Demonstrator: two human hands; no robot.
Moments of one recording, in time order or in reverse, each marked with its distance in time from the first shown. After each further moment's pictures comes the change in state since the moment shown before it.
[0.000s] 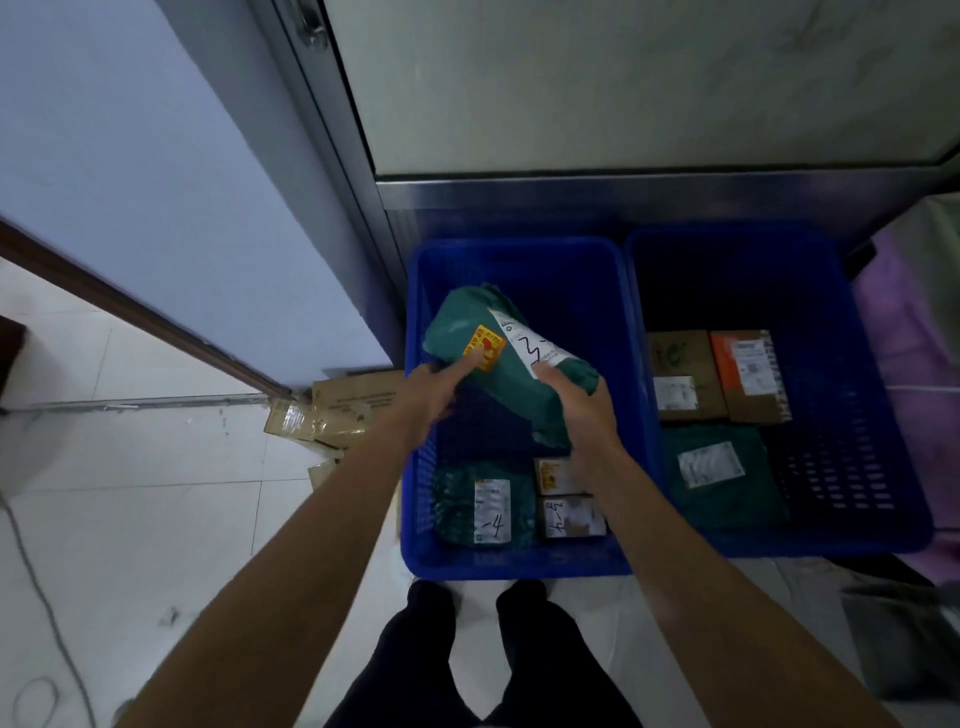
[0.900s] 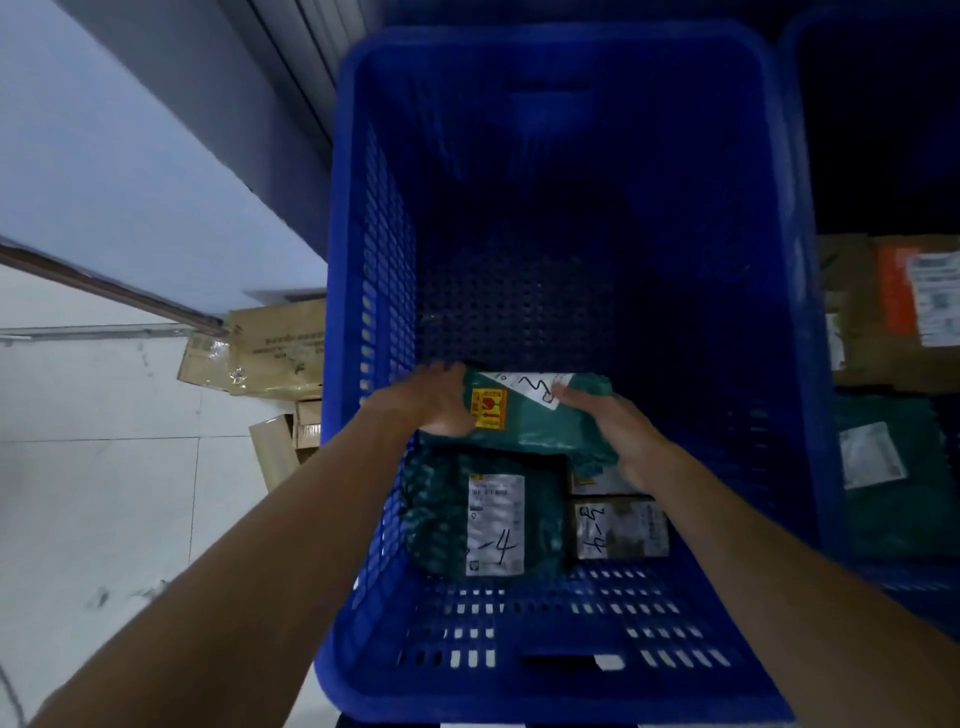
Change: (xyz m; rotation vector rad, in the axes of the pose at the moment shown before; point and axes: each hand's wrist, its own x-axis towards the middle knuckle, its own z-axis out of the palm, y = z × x) left_hand 0.249 -0.147 0.025 1.419 -0.339 -0.050; right_hand 0.239 0.185 -0.059 -0.299 -0.240 0.336
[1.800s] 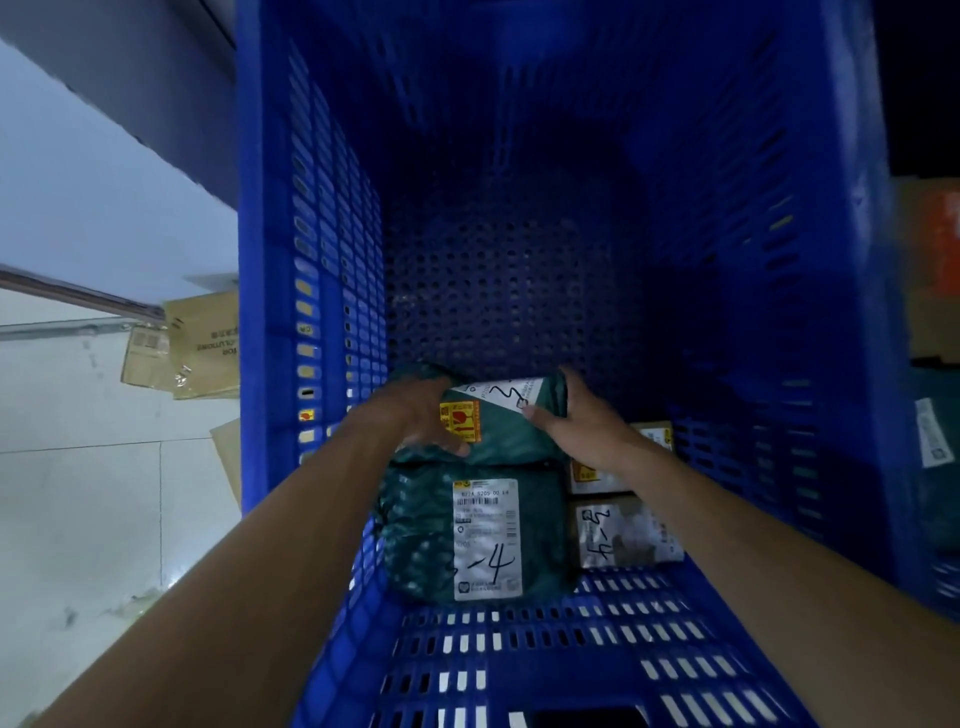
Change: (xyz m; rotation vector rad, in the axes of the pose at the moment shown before) left_hand 0.058 -0.011 0.037 -0.058 -0.062 -0.003; right_hand 0.060 0.029 0.004 -0.713 0.029 -0.080
